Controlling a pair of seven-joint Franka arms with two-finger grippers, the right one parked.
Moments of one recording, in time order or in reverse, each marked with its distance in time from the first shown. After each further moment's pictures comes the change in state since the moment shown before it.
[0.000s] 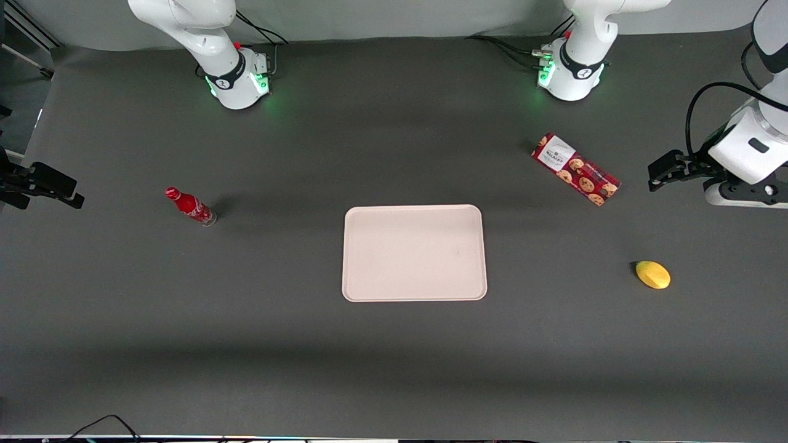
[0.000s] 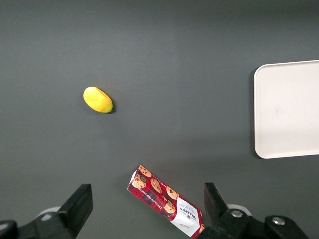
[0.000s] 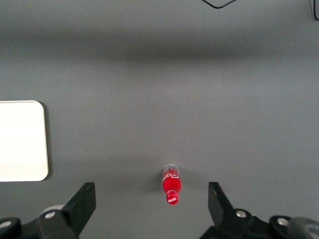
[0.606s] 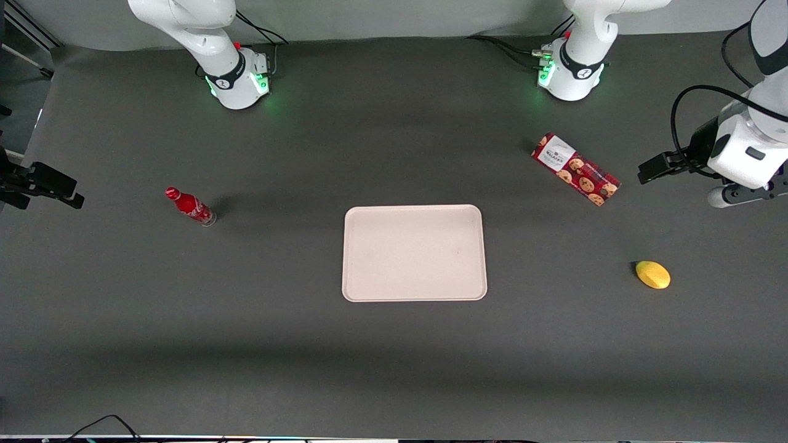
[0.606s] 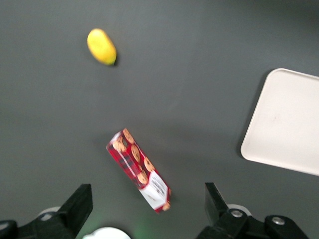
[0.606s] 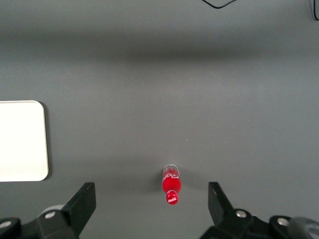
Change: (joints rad) arm -0.001 0.002 -0.004 -0.002 -0.034 -0.119 -0.323
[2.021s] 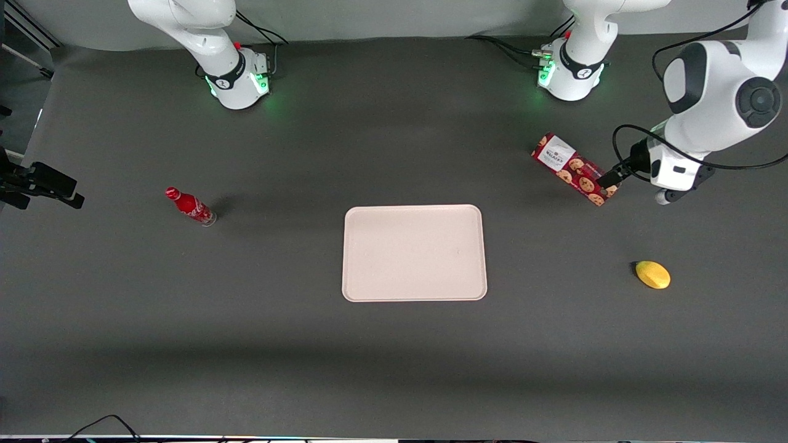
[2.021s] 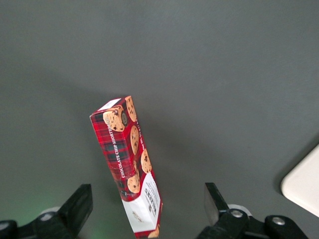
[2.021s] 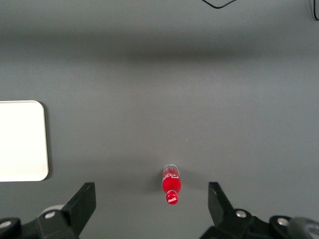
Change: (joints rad) arm 0.007 -0.135 0.038 -0.657 -0.071 0.471 -0.230
